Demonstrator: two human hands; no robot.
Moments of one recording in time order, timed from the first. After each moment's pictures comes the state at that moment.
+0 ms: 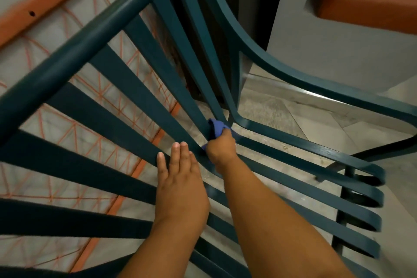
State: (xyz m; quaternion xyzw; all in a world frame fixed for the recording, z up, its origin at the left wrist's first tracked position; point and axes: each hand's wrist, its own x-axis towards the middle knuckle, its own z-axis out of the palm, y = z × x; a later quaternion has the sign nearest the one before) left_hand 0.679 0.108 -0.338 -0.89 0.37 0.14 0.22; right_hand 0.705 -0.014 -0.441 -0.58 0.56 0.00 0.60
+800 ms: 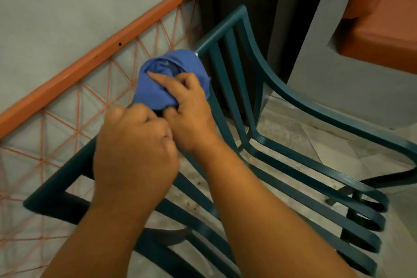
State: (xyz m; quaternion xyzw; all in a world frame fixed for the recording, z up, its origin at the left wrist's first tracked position) left_hand 0.719 0.179 -0.160 -0.89 0.39 -0.18 -0.15; right_hand 0.734 0.067 -0.215 -0.79 0.11 -0.29 0.53
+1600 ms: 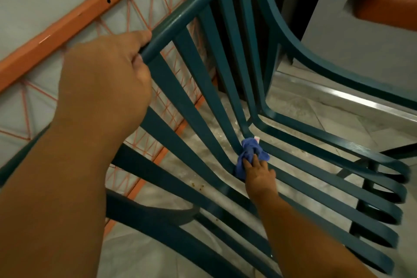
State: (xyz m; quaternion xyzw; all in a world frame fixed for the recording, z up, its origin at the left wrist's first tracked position) left_hand 0.768 0.191 -0.171 -0.91 0.34 -0.14 -0.17; right_hand 0.618 0.059 -0.481 -0.86 0.41 0.21 0.24
